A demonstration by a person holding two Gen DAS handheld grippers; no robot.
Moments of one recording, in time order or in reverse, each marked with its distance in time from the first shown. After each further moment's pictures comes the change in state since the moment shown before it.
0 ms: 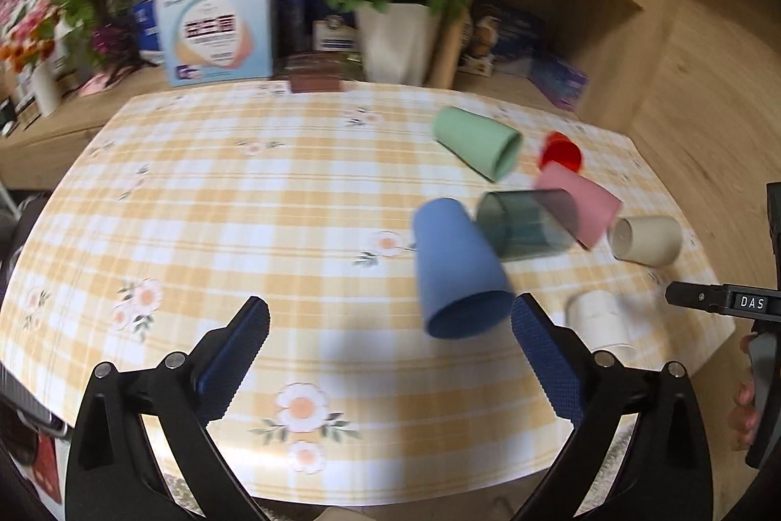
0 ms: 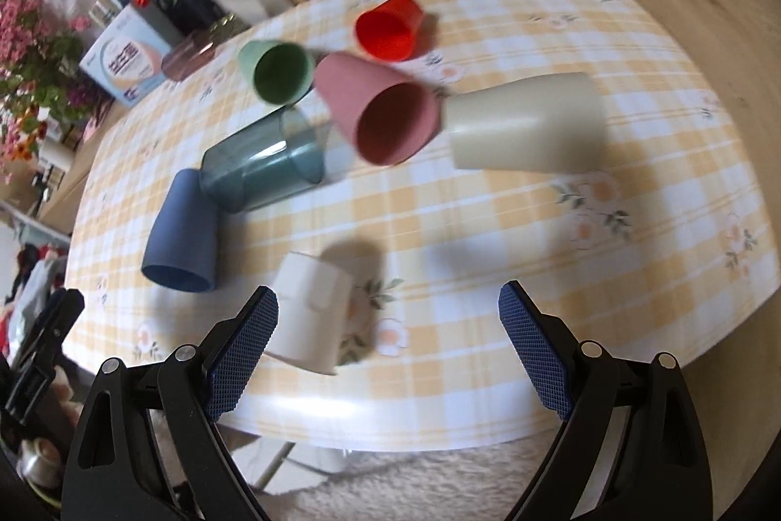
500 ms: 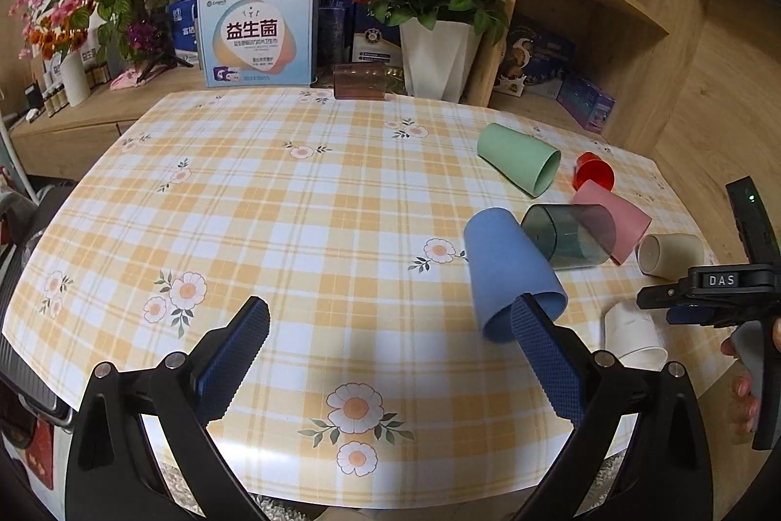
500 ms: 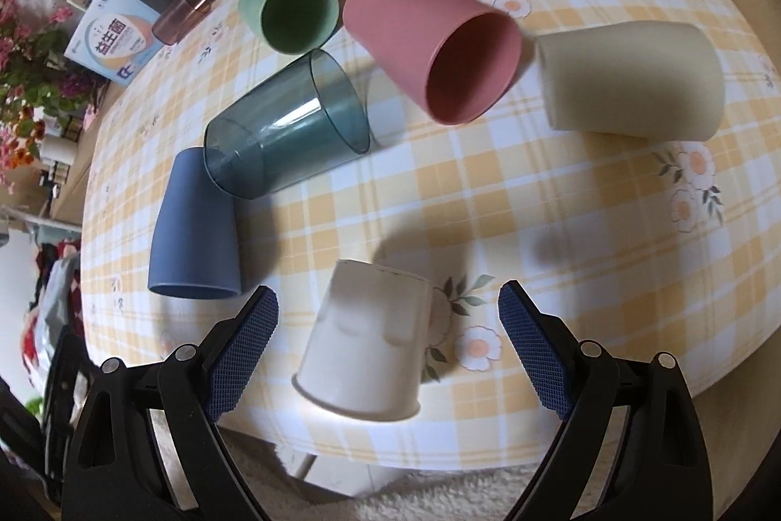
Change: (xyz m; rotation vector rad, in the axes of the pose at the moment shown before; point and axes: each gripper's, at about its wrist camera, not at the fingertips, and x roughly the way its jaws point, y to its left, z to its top) left arm -0.008 0.028 -0.011 -0.037 -0.048 0.050; right arm 0.058 0.032 0.016 0.070 0.177 0.050
